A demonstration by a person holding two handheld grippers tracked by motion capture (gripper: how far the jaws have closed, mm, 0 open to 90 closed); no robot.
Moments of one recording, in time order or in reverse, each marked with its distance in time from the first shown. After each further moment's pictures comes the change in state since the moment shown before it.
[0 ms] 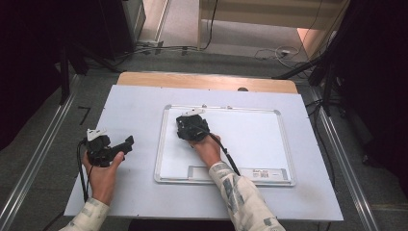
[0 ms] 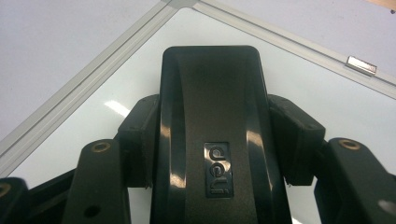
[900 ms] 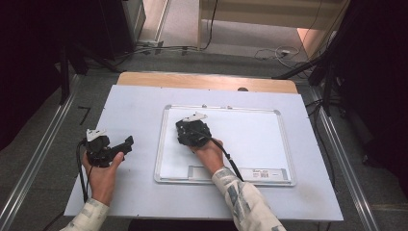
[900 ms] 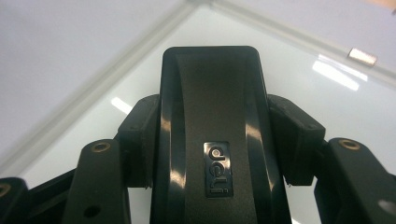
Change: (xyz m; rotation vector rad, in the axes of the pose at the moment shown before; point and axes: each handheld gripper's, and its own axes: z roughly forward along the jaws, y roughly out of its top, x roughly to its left) left arm 0.000 0.000 -0.002 -0.005 0.006 -0.005; right arm 0.004 -0.008 -0.024 -0.040 0.040 -0.012
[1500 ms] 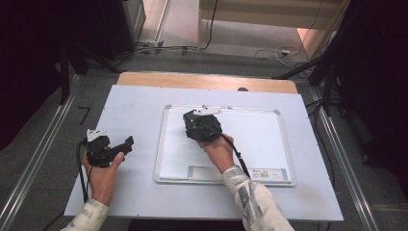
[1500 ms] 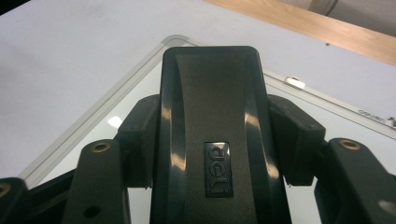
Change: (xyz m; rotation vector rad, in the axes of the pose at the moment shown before) left arm -0.001 0.000 0.000 0.003 0.000 0.006; right arm -0.021 0.011 -0.040 -0.055 -0.033 0.035
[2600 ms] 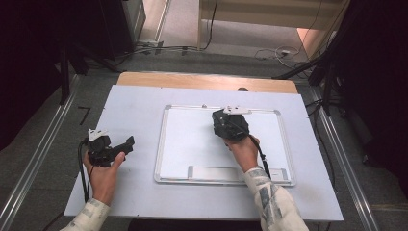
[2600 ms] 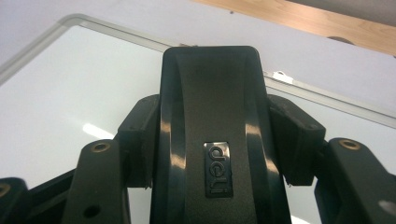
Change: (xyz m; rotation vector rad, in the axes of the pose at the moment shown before) left arm -0.001 -0.001 0.003 0.007 0.003 0.004; right arm -0.071 -0.027 -0.017 0.023 -0.130 0.092
